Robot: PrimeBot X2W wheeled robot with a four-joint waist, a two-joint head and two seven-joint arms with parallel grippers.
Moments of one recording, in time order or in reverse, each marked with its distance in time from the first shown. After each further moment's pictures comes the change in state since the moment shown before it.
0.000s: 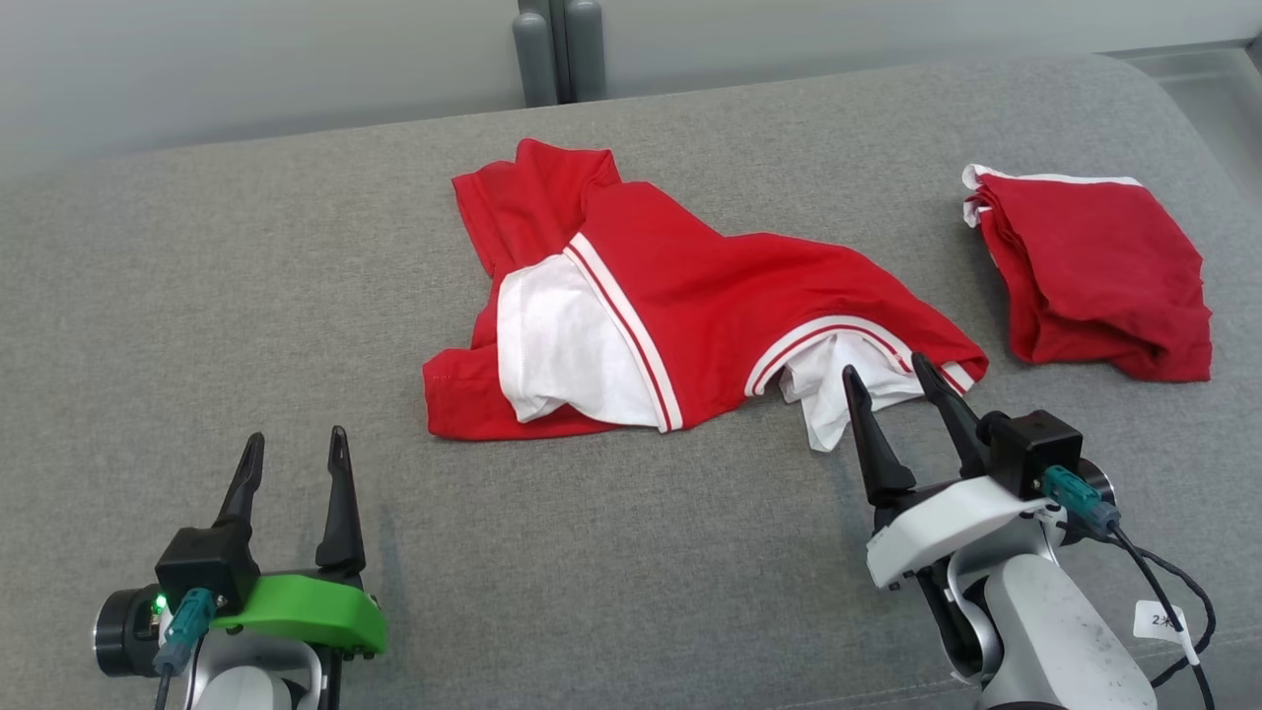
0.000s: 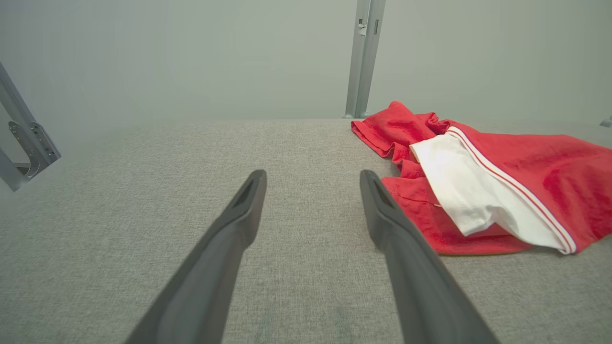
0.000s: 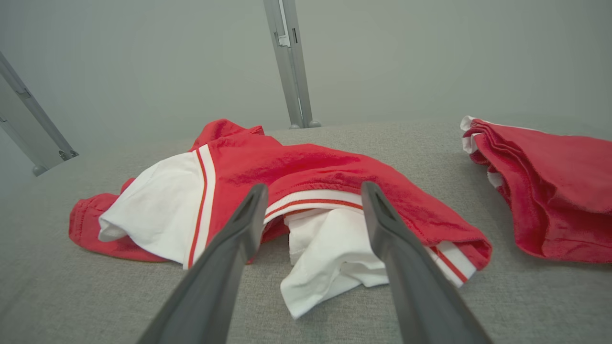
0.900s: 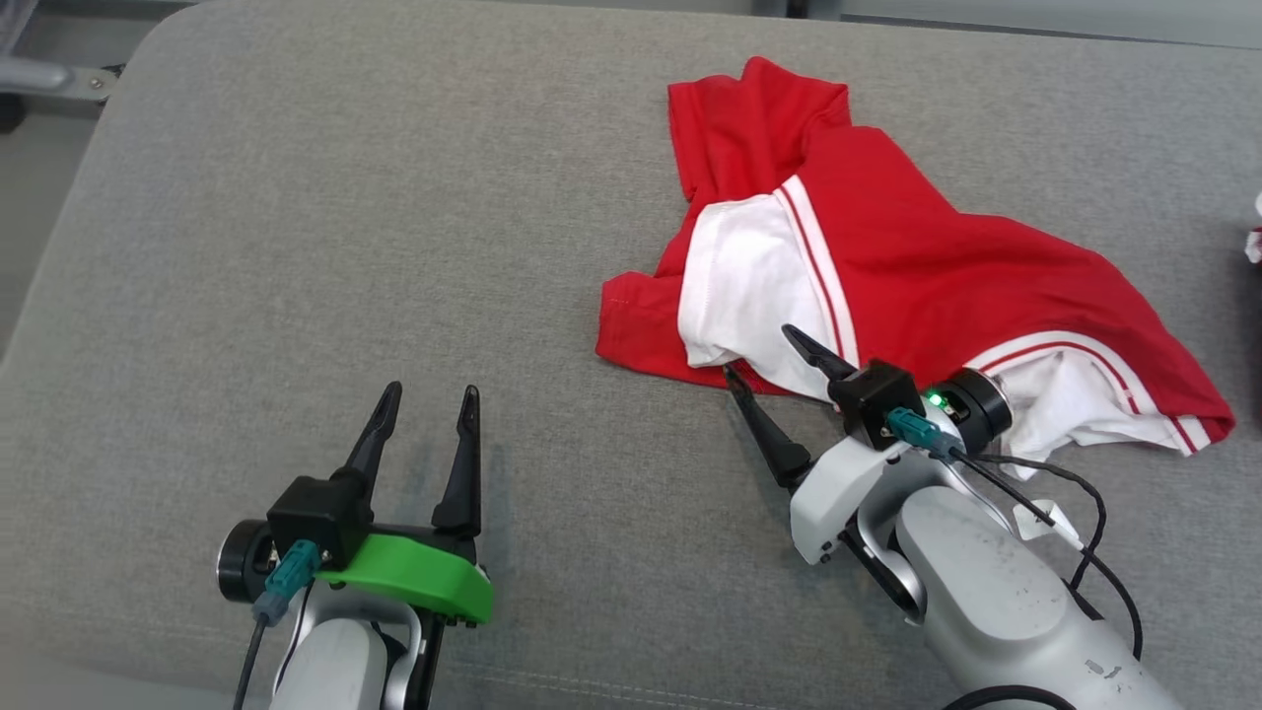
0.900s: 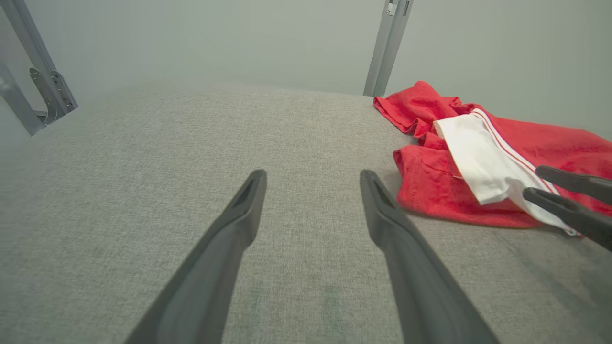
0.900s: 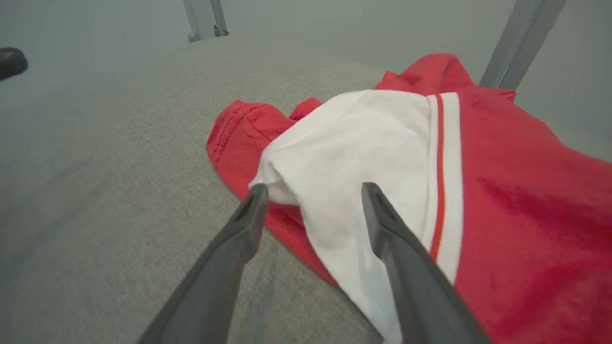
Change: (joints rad) left arm -0.073 -0.002 -0.244 -0.002 -0.128 0.011 0.000; right arm -0.256 -0.050 0.328 0.245 -0.054 0.000 0.000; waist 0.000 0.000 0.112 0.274
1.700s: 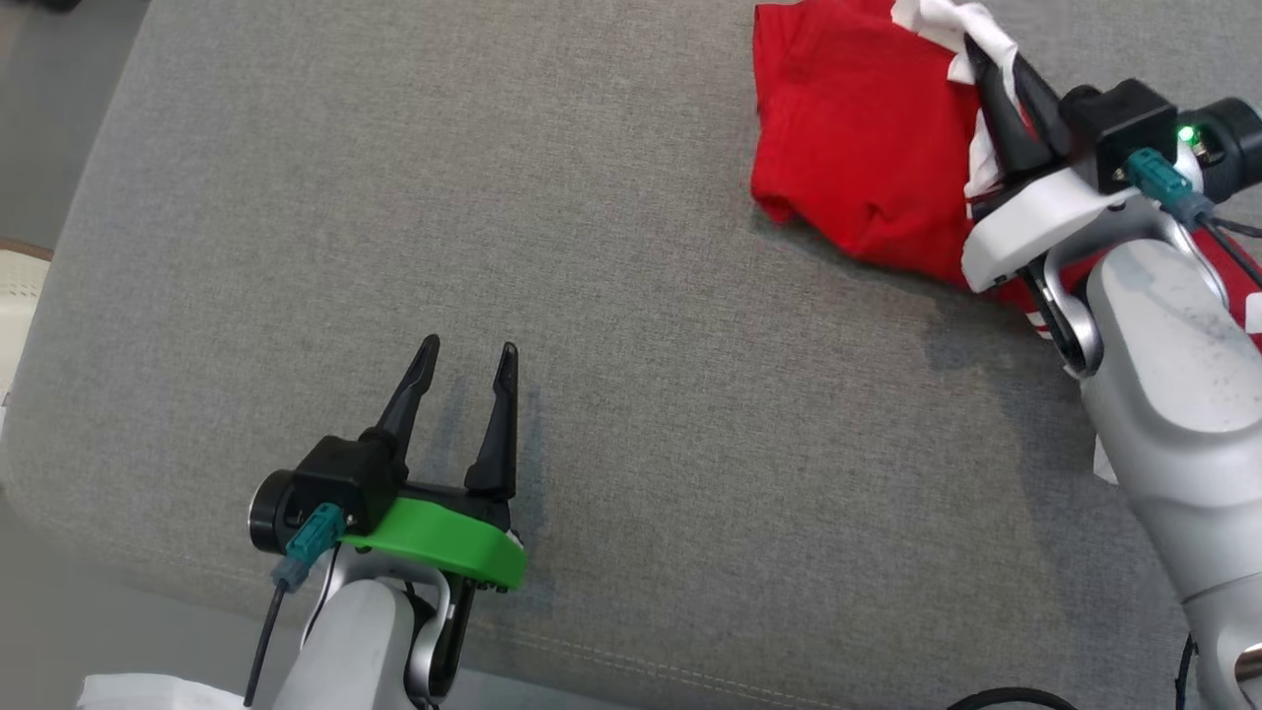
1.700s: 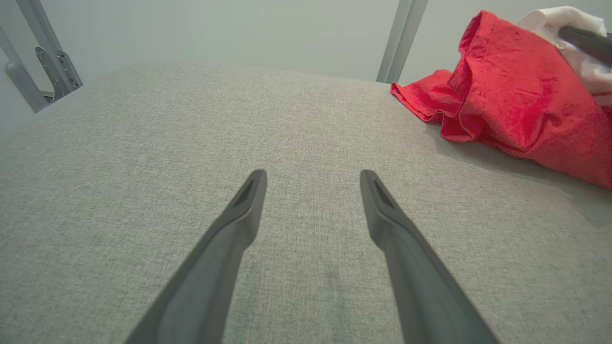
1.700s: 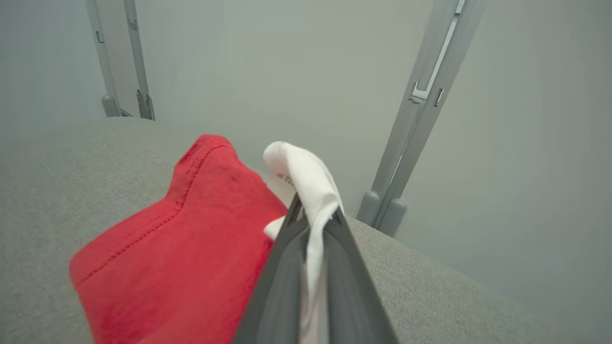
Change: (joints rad) left arm -0.061 -0.001 -0.071 -0.026 -0.053 0.009 0.000; right arm -0.272 -0.158 -0.230 -0.065 -0.083 0.000 0.000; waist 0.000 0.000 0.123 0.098
